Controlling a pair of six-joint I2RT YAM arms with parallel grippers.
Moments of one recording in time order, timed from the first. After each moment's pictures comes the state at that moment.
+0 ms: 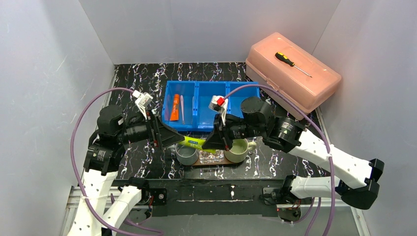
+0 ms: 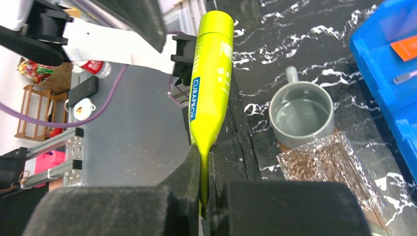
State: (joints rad) left arm -0.21 0.70 1.06 -0.71 0.94 -0.49; right arm 1.08 1.14 1.25 -0.48 -0.47 0.28
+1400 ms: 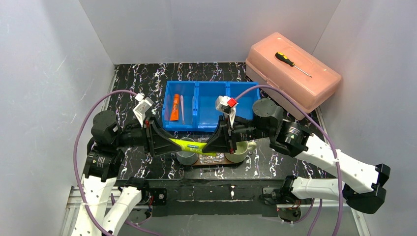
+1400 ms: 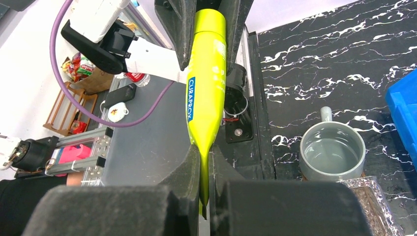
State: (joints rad) left arm -0.21 0.63 1.01 -0.50 1.24 -0.63; right arm 1.08 1.06 1.20 -0.29 -0.62 0.33
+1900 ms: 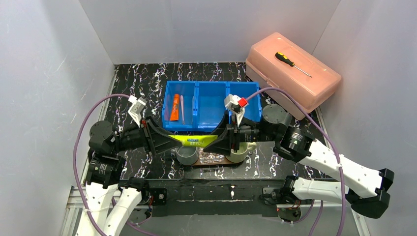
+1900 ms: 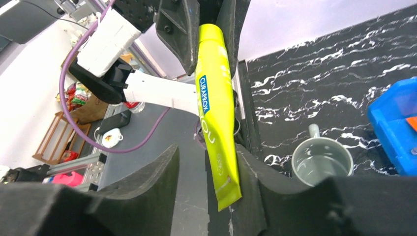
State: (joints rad) left arm -0.22 0.55 0.92 -0.32 1.11 -0.82; right arm 1.08 0.99 1.09 -0.14 -0.55 0.39
